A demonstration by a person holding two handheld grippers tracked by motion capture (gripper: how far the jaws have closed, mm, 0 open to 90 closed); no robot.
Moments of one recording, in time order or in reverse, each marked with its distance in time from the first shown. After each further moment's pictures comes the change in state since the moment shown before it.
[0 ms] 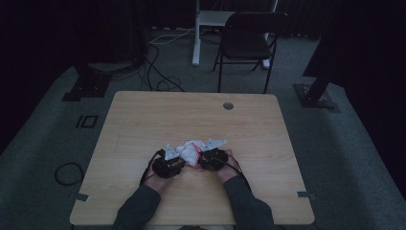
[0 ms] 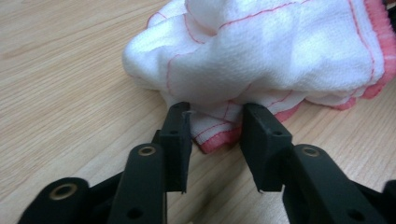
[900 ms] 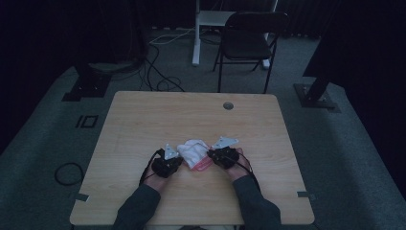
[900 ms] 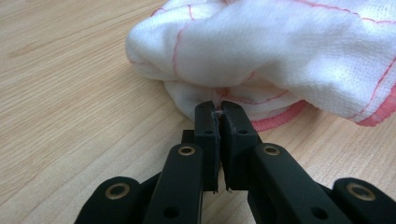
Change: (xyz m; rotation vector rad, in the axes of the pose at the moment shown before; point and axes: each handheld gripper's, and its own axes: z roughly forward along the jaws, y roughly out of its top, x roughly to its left) left arm 0.003 0.001 -0.001 0.012 0.007 0.001; right arm -0.019 -0.008 -0.031 -0.023 -0.080 -0.001
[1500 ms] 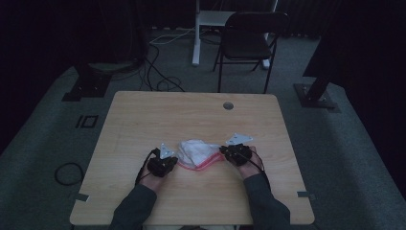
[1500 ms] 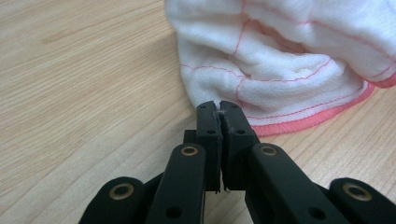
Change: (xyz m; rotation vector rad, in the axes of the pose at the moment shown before) left arm 0.011 -0.005 -0.007 0.012 0.031 -0.019; right arm -0.029 -0.012 -0.027 -0.010 -0.075 0.048
